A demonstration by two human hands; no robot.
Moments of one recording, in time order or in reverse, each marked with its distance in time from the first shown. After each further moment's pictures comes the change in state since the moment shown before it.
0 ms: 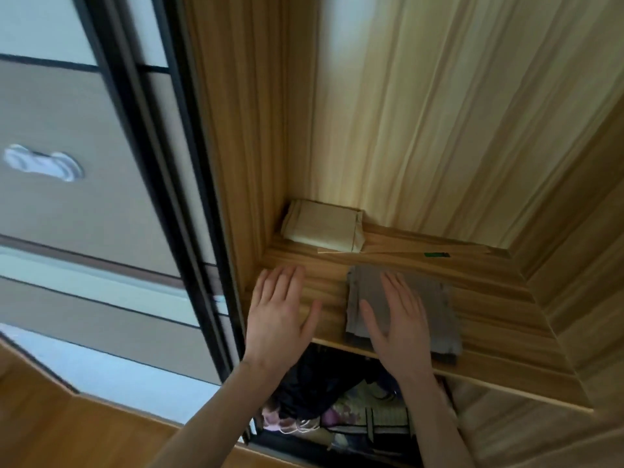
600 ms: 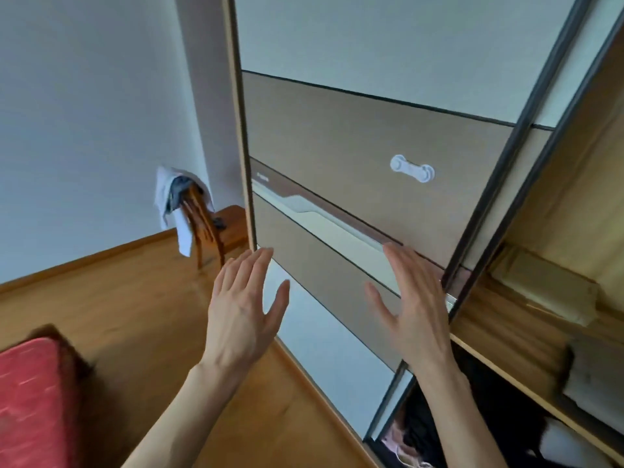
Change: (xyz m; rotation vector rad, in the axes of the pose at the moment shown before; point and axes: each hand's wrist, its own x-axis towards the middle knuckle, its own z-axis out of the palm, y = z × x) left_hand -0.254 -0.180 -0.320 0.302 0.341 -0.534; right_hand -0.082 -0.369 0.035 0.398 -0.072 -0.683
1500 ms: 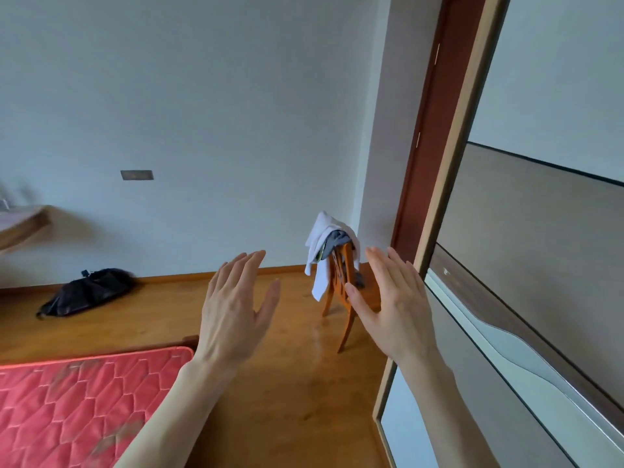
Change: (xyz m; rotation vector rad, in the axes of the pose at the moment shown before) left_hand 0.167 -0.334 -0.073 0.326 0.229 -0.381; right_hand 0.290 -0.202 0.357 0.242 -0.189 -0.365
